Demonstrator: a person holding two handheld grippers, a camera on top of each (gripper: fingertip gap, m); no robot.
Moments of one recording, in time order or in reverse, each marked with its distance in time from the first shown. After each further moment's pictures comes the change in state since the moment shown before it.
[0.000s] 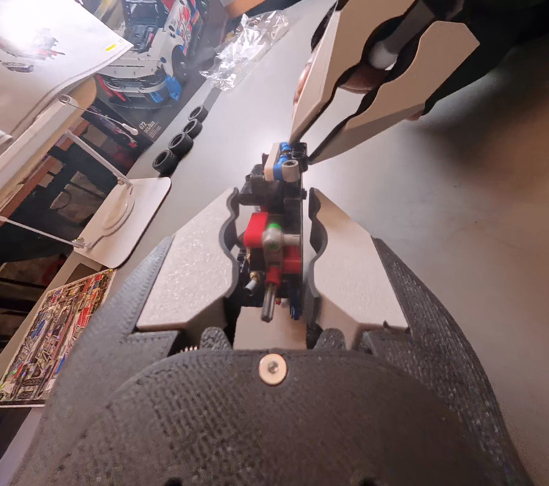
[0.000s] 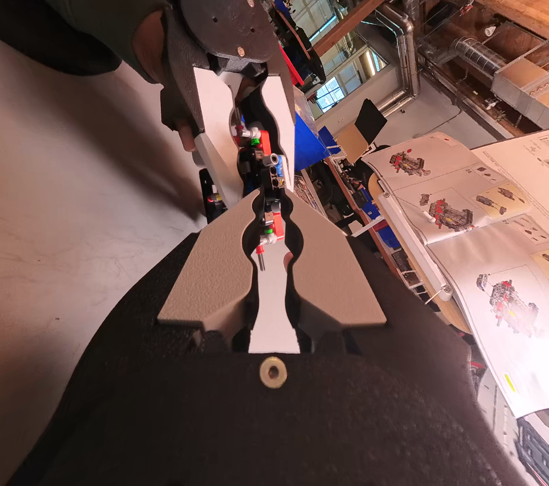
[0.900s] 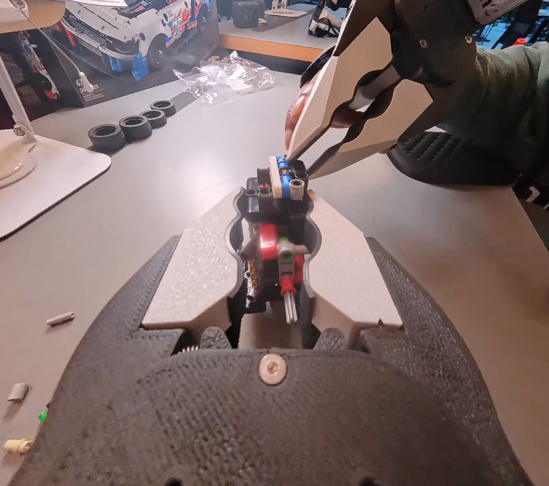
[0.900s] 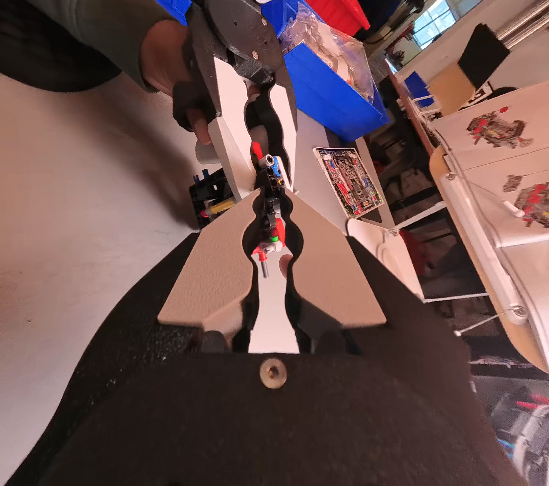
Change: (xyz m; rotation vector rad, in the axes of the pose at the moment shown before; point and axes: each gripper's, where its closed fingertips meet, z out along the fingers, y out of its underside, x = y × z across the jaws) left arm -0.034 -0.011 -0.001 0.166 0.201 -0.517; right arm 0.034 0.006 0.031 -0.154 -0.285 0.168
